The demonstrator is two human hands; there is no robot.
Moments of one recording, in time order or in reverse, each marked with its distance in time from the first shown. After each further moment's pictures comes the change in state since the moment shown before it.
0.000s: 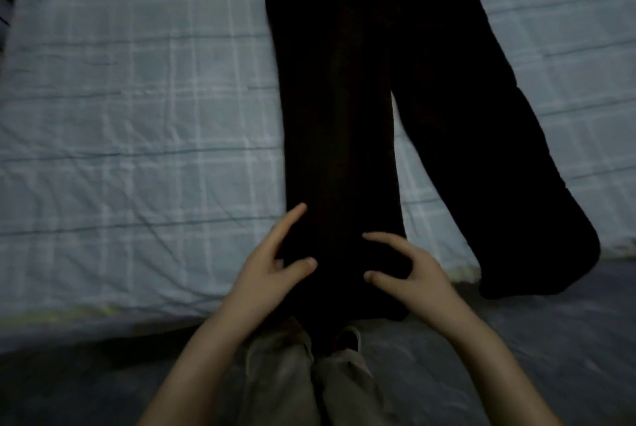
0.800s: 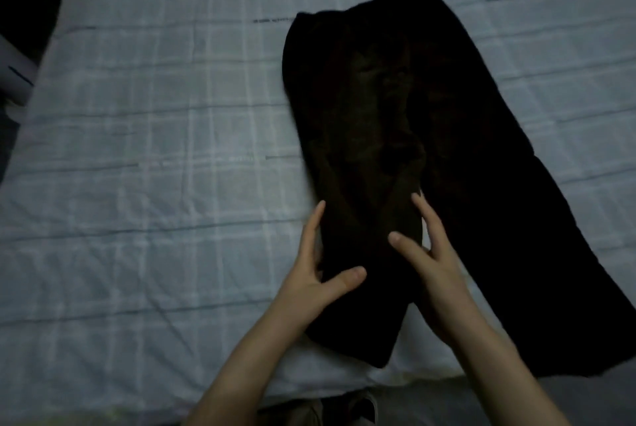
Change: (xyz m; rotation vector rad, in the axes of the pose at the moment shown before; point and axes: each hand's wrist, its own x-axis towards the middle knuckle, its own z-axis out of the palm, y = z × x) left_hand 0.093 0.050 -0.016 -0.138 -0.103 0.125; right_hand 0.099 -0.082 -0.002 0.547 0.262 -0.058
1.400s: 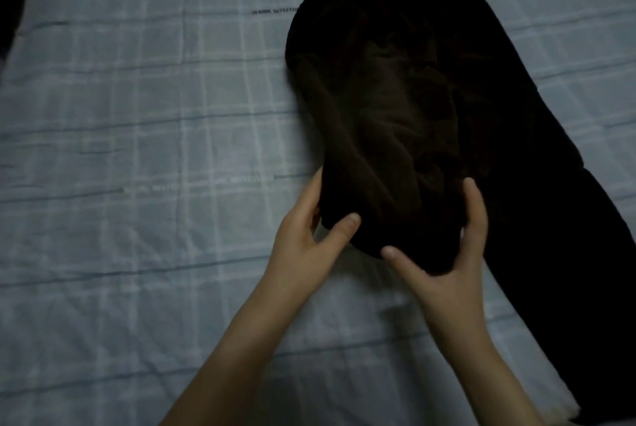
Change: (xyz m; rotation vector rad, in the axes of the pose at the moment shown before) left_hand 0.091 0.020 -0.054 0.173 0.148 0.225; right_hand 0.053 0.012 0.048 -0.247 0.236 -0.350
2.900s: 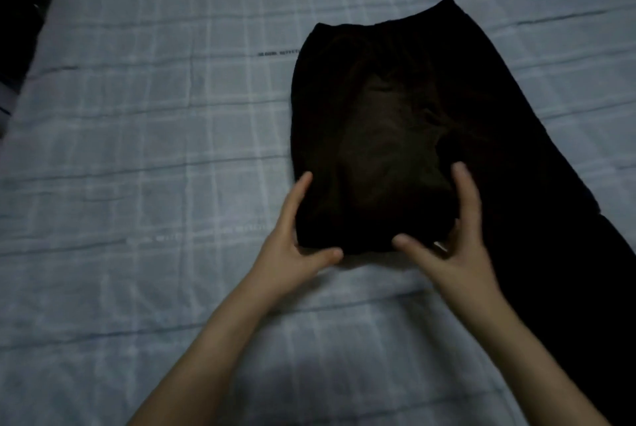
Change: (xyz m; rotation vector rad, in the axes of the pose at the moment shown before) left_hand 0.070 -0.034 -0.049 0.055 -0.131 -0.082; right_hand 0.093 0.003 0.005 -0.032 -0.192 -0.029
